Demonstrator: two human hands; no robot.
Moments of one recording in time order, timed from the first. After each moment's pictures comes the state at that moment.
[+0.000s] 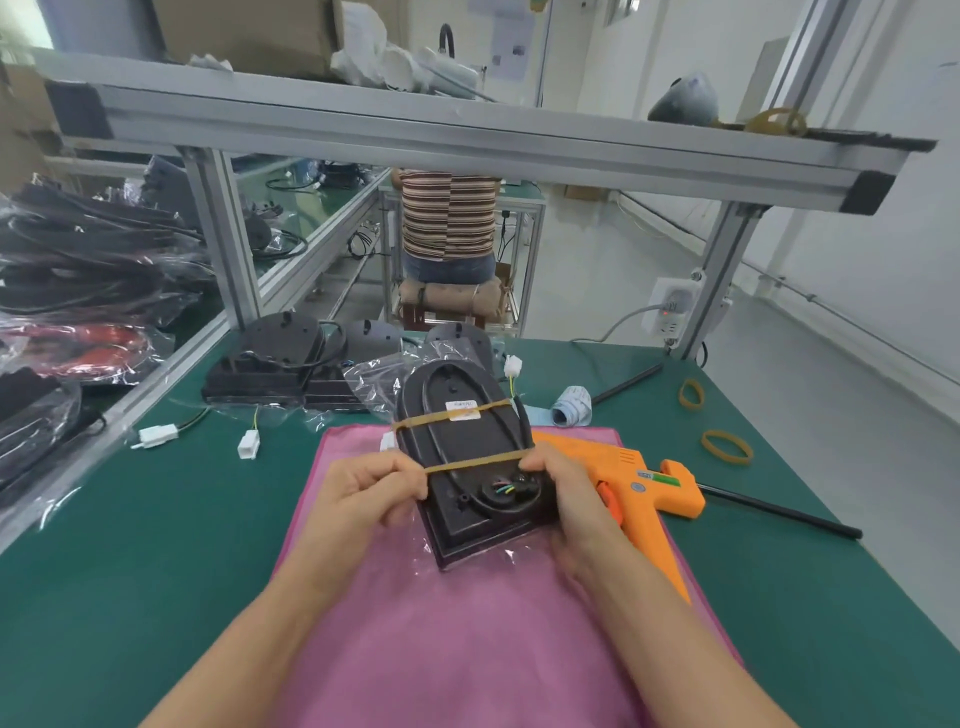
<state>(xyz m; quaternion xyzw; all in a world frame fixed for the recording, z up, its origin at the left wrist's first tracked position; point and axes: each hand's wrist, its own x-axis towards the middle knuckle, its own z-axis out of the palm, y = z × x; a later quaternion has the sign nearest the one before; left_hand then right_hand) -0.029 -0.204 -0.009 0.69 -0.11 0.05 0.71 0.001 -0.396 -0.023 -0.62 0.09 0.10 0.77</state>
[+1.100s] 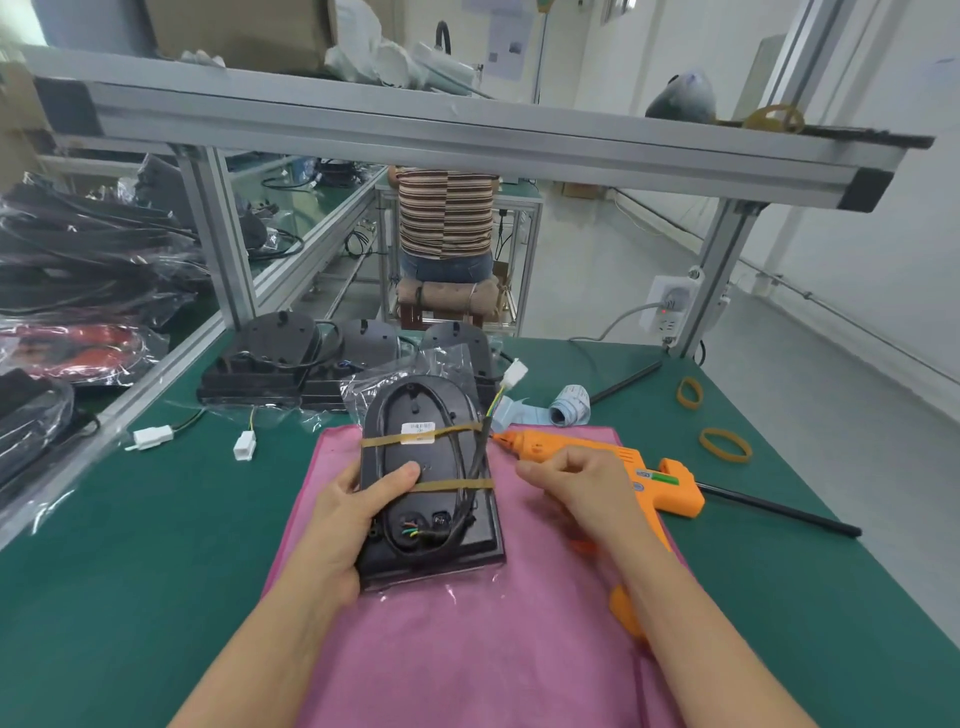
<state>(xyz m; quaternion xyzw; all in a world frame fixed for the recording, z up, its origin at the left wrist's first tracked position) -0.014 -0.206 -0.031 0.54 0.11 -0.05 0.83 0.006 -0.423 -0.022 -0.79 0.04 -0.04 0.61</state>
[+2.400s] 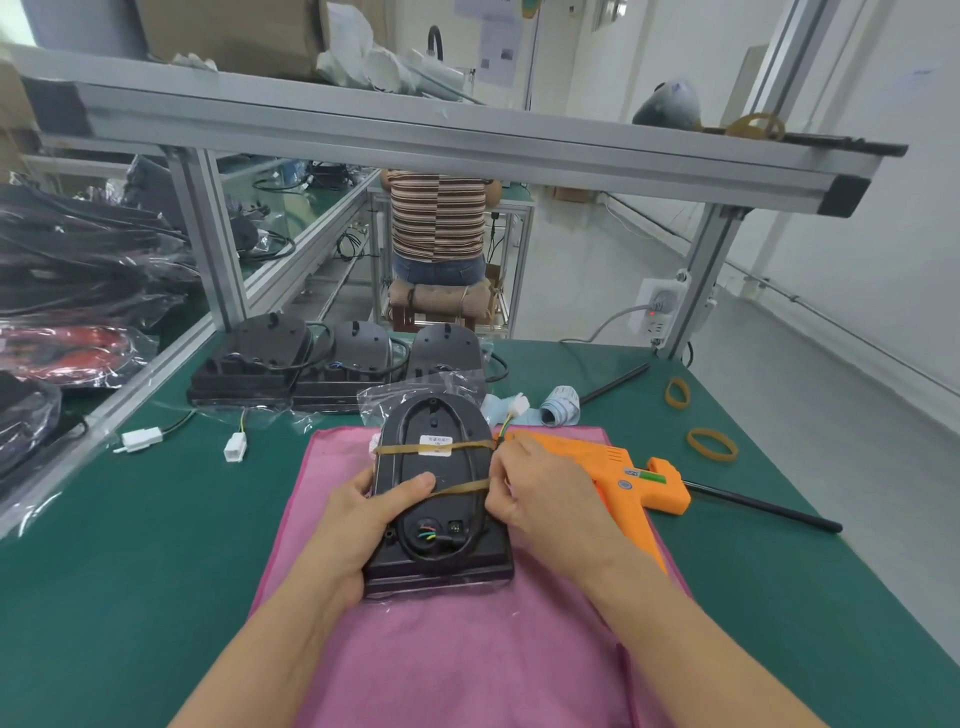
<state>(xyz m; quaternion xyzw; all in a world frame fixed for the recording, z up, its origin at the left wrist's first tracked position) -0.009 -0.214 -0.042 0.58 0.09 -0.08 0.81 -0.015 -0.397 -0.003 -0.95 -0.22 -0.18 0.14</state>
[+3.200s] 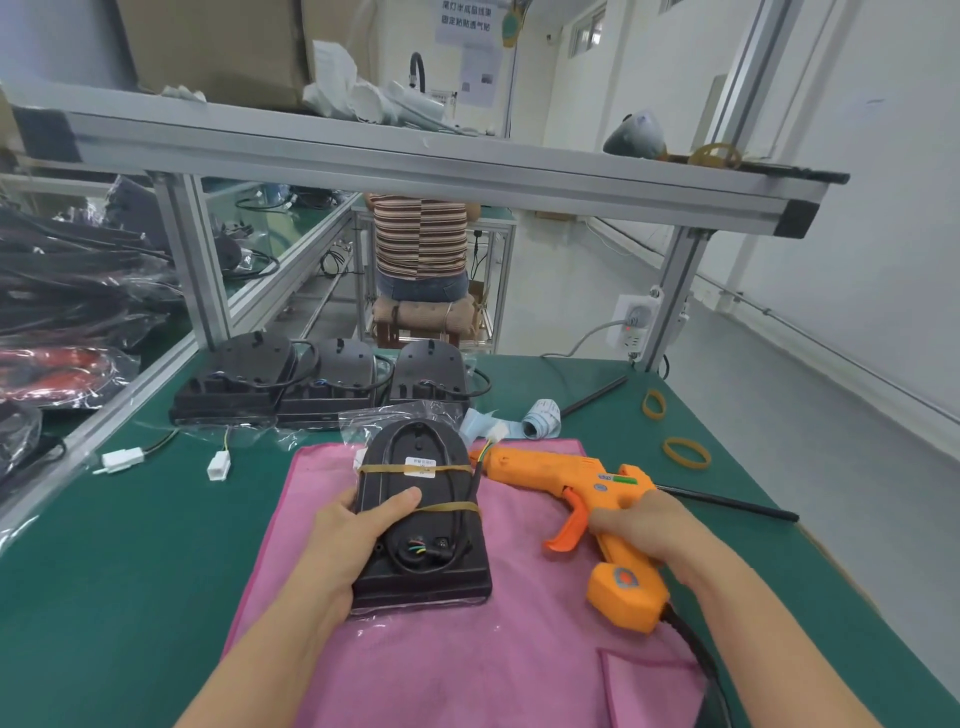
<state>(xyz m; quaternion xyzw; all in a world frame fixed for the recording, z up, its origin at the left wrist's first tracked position) -0.007 -0.217 -0.045 0.60 0.11 -0.07 0.79 -0.013 -0.500 -0.005 -0.90 0.24 0.10 0.36</state>
